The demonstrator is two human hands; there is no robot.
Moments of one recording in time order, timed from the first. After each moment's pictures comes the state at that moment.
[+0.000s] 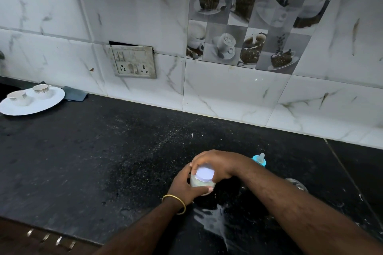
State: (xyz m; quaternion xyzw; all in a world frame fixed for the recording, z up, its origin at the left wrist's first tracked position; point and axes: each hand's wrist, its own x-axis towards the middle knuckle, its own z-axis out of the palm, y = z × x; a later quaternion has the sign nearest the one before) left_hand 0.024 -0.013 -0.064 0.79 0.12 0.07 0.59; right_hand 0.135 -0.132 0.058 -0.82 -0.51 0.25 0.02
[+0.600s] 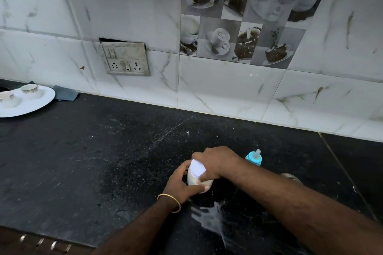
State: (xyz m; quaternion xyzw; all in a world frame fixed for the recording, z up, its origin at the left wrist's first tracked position) left_hand 0.026 -0.008 -0.067 0.78 0.11 0.04 0.61; right_hand 0.118 -0.122 0.065 -0.87 -0.42 0.16 -0.18
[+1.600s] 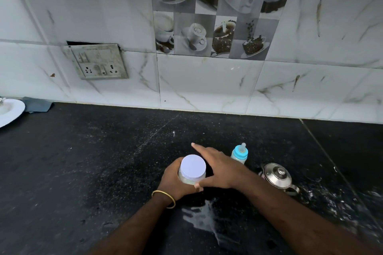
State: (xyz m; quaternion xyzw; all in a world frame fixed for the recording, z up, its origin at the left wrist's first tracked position) left_hand 0.050 -0.015 -0.055 0.82 0.08 0.05 0.56; right_hand 0.110 -0.194 0.041 -0.91 -0.32 0.18 0.18
